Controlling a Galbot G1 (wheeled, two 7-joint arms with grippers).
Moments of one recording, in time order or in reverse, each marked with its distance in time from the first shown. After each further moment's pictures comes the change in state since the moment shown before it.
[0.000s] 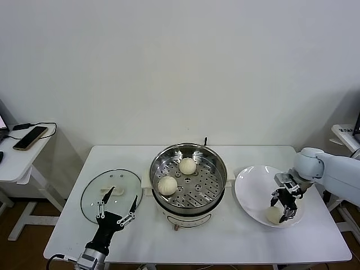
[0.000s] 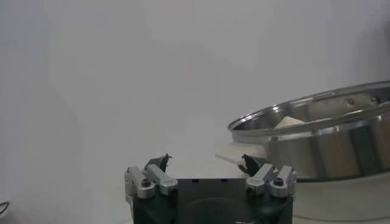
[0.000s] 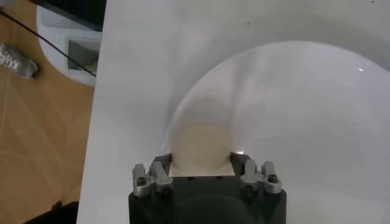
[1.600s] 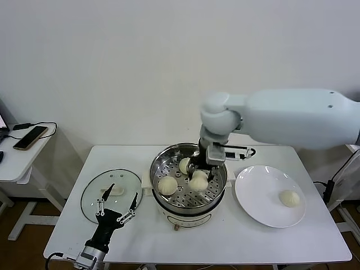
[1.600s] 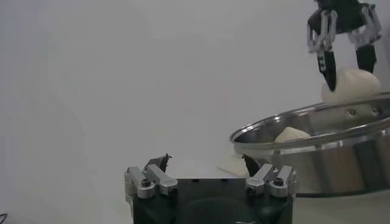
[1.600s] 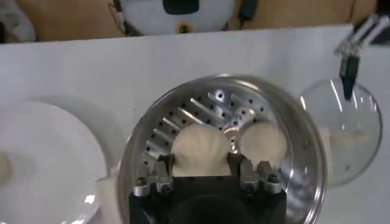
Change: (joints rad) left arm -0.004 0.007 0.002 -0.013 -0.008 -0.005 -0.002; right arm 0.448 0.506 -0.127 0.344 -0.172 0.603 0.073
